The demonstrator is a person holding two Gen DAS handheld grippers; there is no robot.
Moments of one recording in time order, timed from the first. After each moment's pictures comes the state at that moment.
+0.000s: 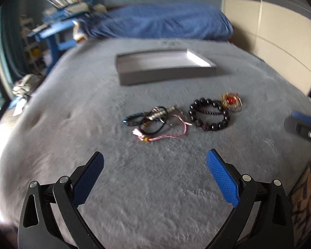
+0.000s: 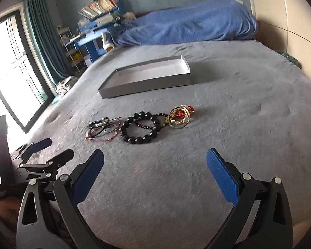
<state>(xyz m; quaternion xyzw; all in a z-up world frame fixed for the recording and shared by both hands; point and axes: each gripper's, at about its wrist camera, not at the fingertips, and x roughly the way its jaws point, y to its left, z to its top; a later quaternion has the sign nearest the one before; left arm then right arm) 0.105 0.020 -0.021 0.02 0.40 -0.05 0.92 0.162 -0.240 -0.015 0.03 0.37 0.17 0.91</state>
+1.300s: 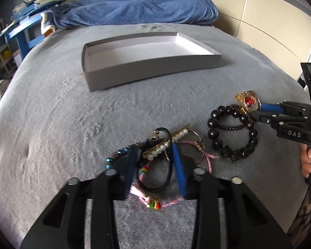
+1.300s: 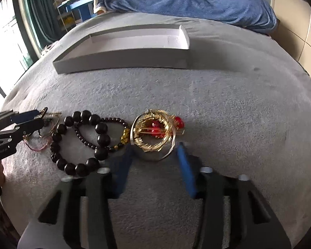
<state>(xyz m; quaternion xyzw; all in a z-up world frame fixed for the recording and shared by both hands) 0.207 0.033 -0.060 0.02 0.43 -0.14 0.89 0.288 -0.238 -0.081 -0.03 0.44 0.15 0.88</state>
